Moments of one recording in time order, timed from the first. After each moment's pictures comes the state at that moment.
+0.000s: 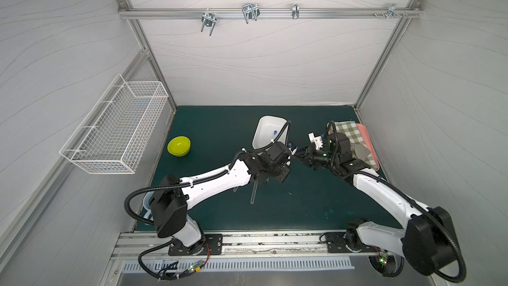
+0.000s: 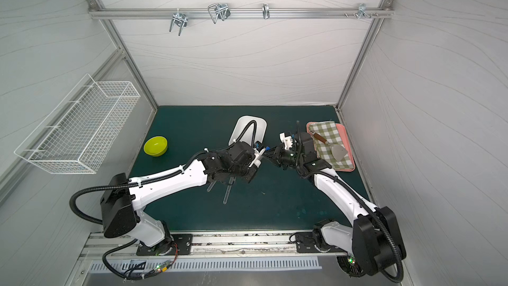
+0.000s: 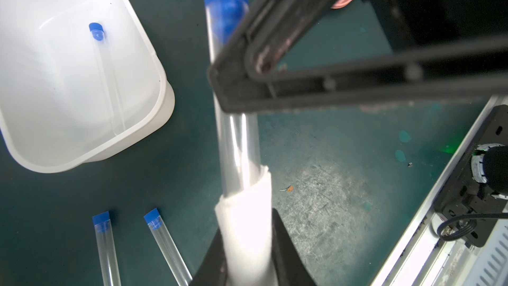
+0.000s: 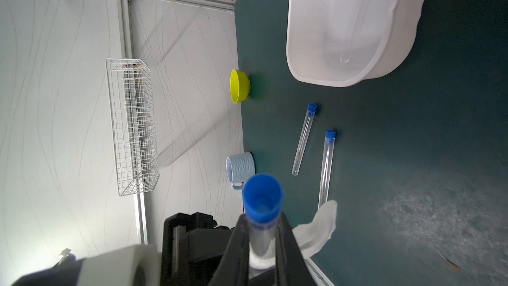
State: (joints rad) left arm -0.98 1.57 1.24 -0.57 -0.06 -0.19; right arm 0.40 1.18 0.73 -0.06 -0.73 1.05
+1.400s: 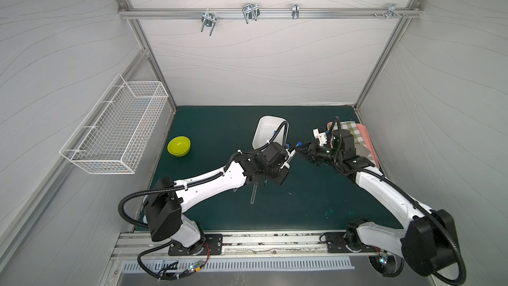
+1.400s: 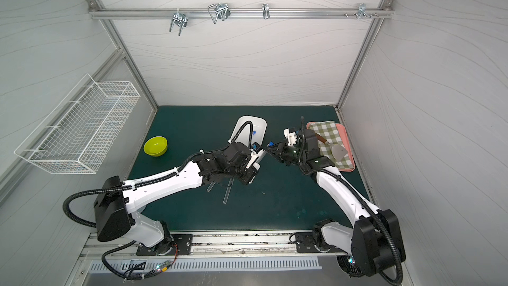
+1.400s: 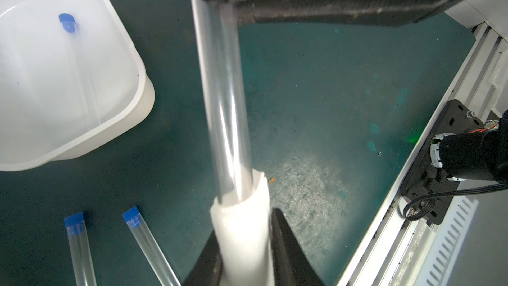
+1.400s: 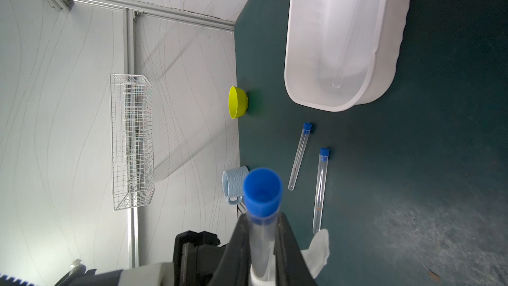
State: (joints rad) left arm -0.97 1.52 1.19 -0.54 0.02 -0.21; right arm 0.38 1.17 0.77 -0.11 -0.71 1.01
